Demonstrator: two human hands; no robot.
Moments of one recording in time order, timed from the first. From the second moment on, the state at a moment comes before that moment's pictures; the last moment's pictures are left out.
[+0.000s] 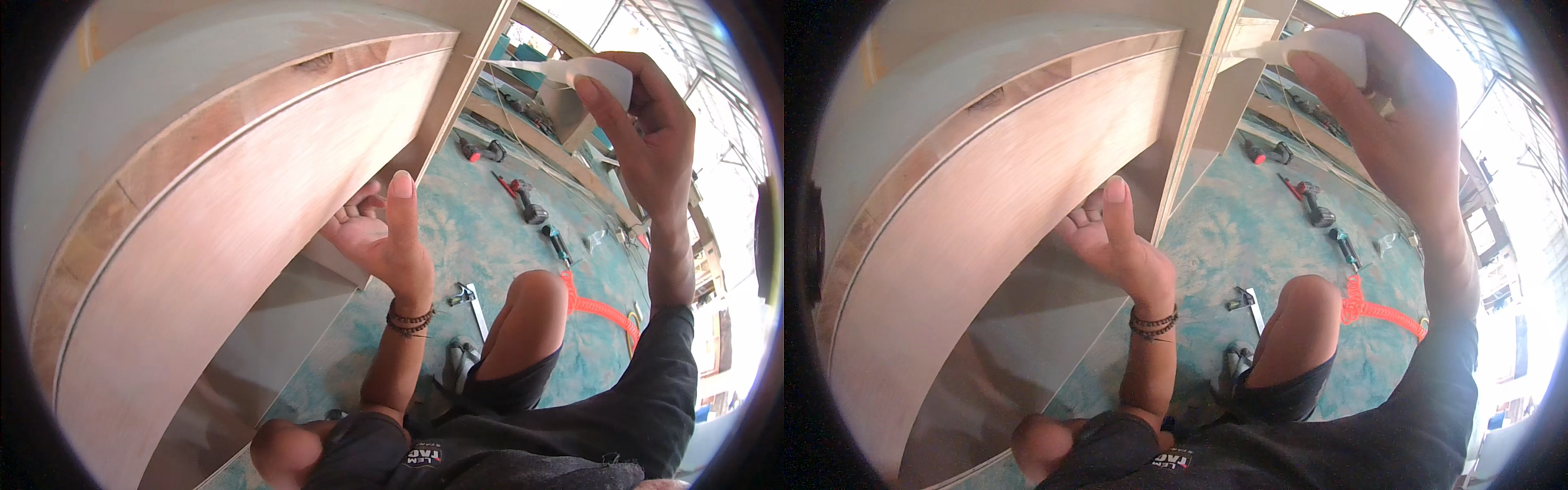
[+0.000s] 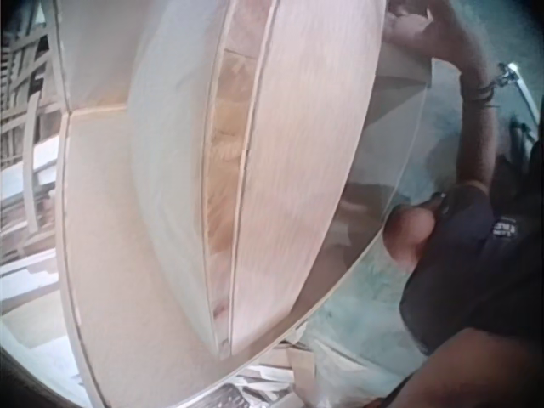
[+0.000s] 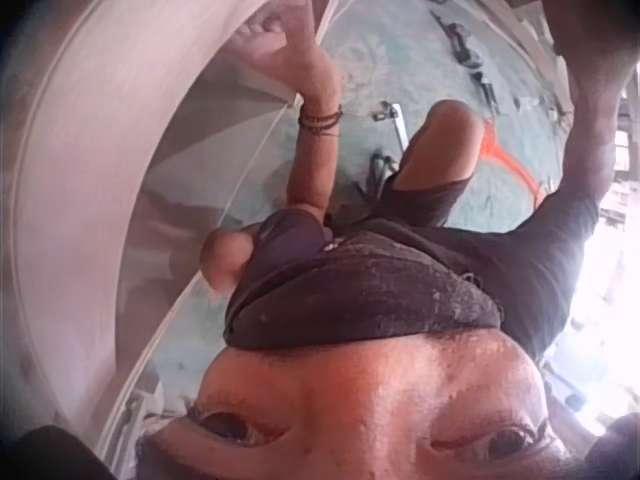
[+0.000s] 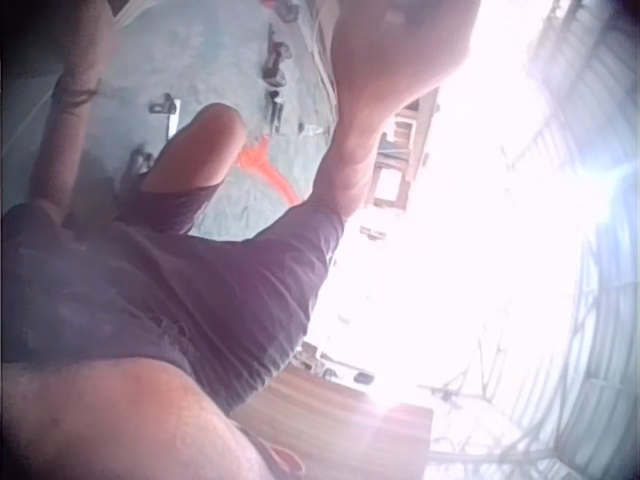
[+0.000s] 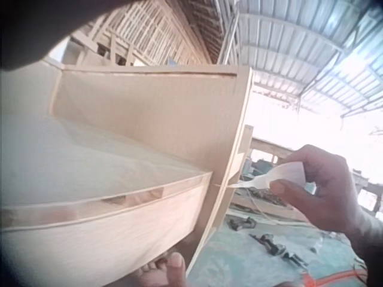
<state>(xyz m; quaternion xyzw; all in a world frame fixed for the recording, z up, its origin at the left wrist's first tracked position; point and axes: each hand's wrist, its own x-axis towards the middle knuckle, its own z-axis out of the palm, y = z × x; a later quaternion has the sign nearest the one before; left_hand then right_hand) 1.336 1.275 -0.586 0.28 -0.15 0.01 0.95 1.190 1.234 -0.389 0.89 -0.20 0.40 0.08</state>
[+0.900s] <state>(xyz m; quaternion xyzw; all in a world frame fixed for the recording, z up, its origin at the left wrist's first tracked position) 1.369 1.277 -0.592 0.32 -0.15 0.06 0.94 1.214 1.218 -0.369 0.92 -0.15 0.37 0.05</state>
